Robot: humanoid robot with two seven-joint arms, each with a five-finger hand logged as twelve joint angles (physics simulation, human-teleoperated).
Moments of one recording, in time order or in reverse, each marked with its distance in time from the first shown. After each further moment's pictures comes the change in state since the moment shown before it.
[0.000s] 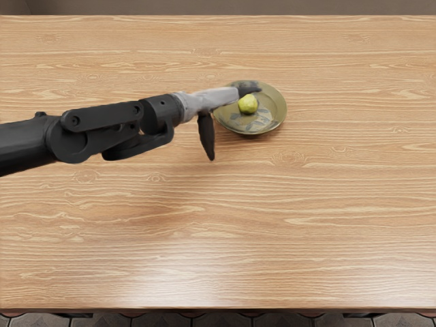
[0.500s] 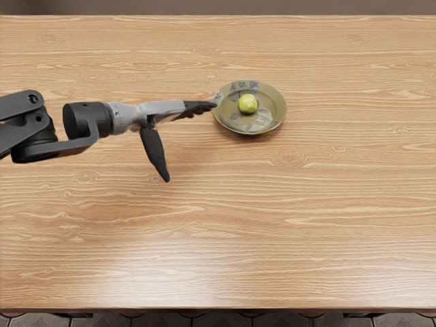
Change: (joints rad) left arm 0.204 0.385 -0.308 -0.235 -0.059 -0.357 -0.037; right arm 0.000 0.000 0.000 0.001 0.000 0.000 0.000
